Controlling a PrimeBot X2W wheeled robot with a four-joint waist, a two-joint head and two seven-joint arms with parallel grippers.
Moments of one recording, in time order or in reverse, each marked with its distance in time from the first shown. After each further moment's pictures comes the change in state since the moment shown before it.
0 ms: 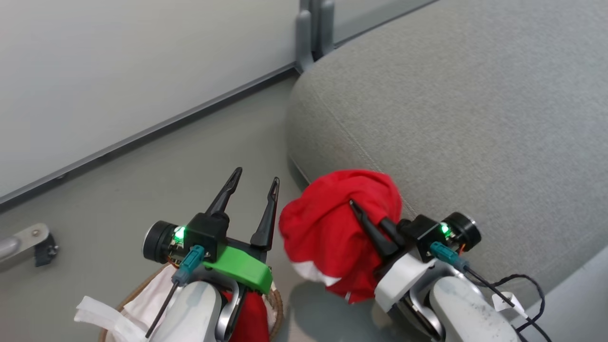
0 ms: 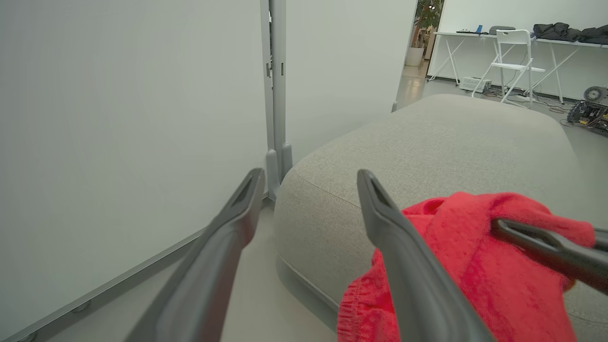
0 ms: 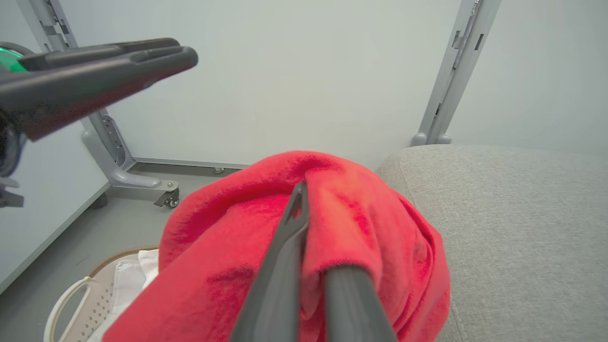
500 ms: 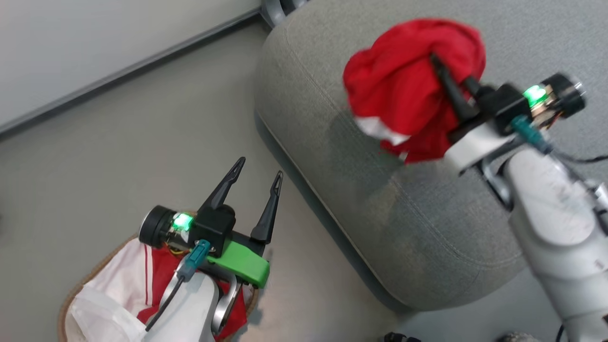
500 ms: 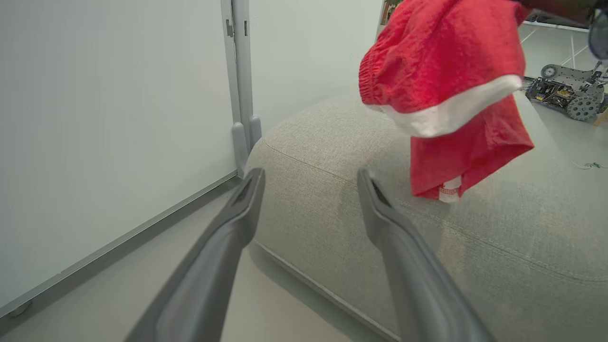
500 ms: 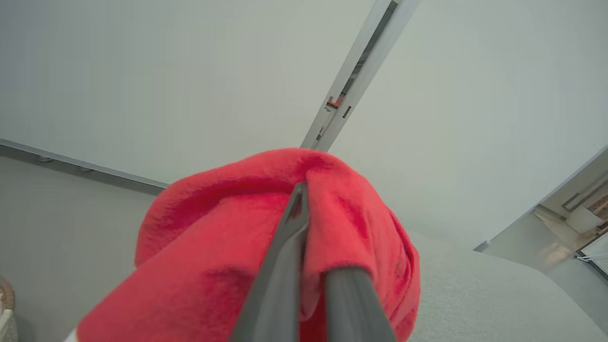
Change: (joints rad) left arm -0.036 0.037 -0.042 -0.015 0.061 -0.019 0.000; right arm -0.356 -0.169 -0.176 0.025 -0.138 0.000 0.000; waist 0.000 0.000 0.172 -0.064
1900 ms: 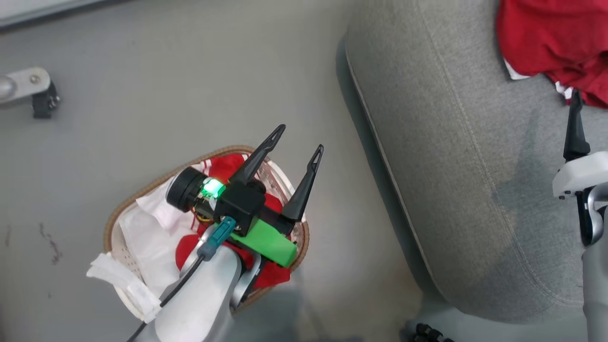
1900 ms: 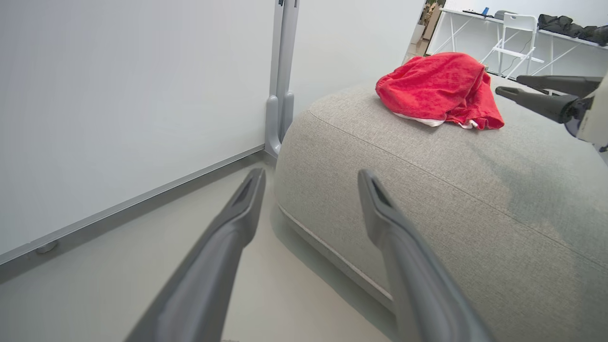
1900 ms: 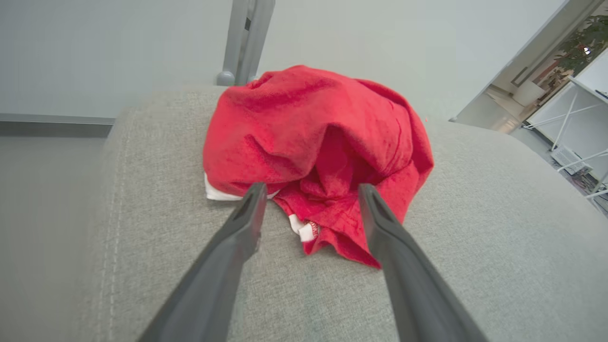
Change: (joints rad) left arm -0.142 0.016 -0.151 -0.037 -0.071 -0.005 0.000; right arm 0.155 0.055 -0.628 0.066 -0.137 0.000 -0.001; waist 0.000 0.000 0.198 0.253
